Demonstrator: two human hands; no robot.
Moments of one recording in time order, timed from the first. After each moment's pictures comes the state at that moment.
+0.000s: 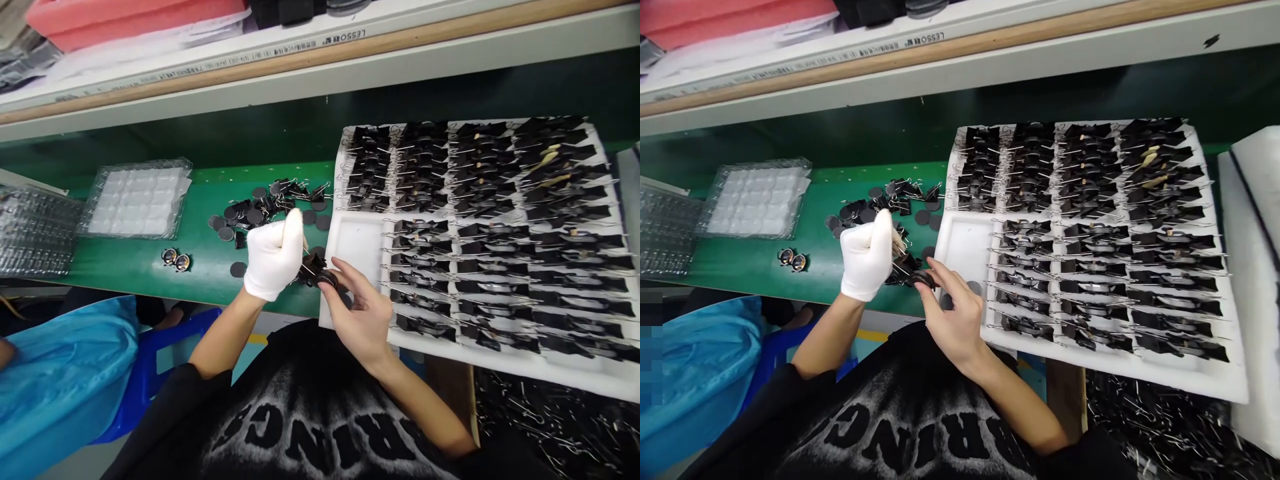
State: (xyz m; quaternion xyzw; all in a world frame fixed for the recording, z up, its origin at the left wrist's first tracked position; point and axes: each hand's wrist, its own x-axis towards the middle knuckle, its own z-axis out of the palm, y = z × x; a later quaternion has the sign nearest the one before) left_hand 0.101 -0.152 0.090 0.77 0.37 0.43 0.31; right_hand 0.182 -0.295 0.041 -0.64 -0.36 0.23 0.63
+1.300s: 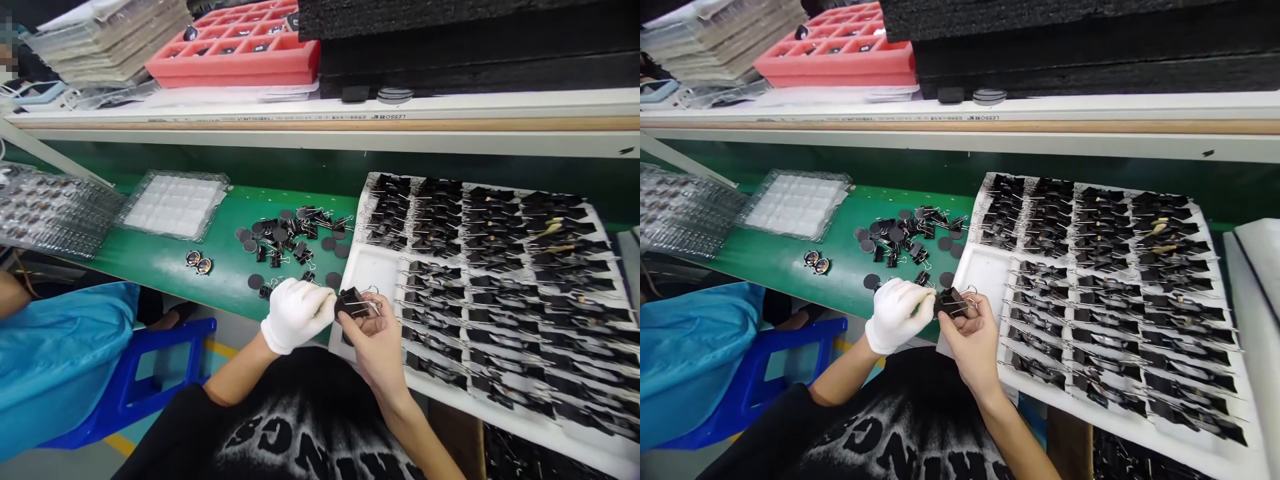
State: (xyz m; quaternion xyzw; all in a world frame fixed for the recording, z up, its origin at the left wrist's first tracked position) left_hand 0.057 -0.197 0.062 0.88 0.27 0.38 0.04; right_hand 0.186 -0.293 0.040 -0.53 -0.18 0.48 0.68
